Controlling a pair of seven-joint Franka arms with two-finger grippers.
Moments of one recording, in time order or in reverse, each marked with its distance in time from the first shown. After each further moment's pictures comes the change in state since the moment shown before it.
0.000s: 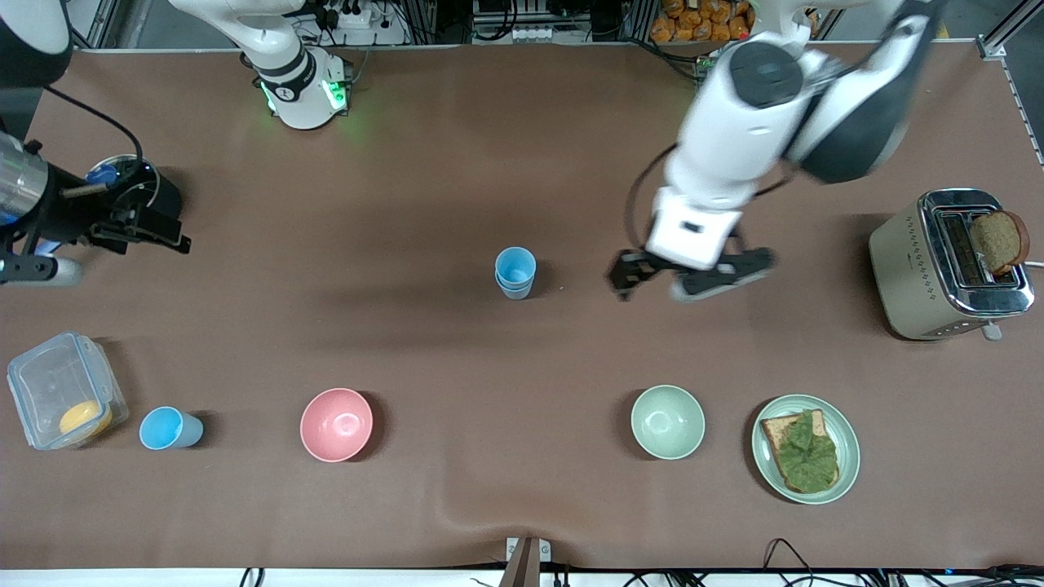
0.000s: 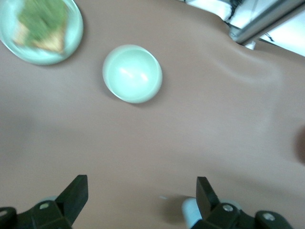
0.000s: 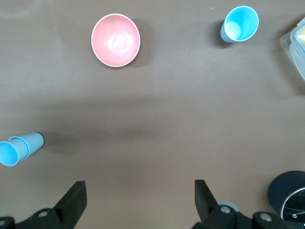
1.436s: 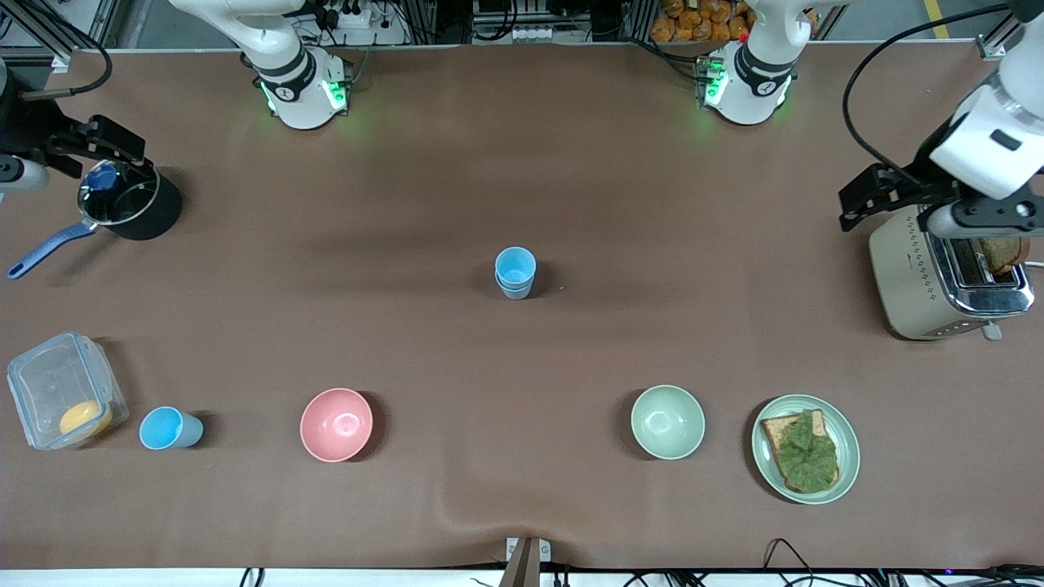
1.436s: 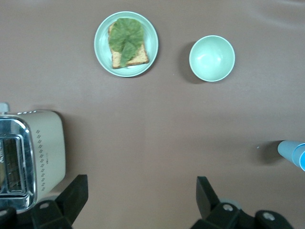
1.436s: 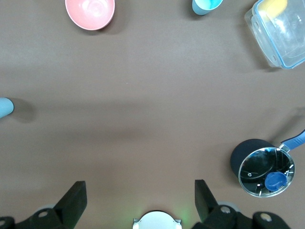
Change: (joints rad) left arm 0.086 -0.214 0.298 0.092 -0.174 -0.407 0.704; right arm -0.001 -0.203 -0.034 -0.145 -0.089 -0.093 -0.082
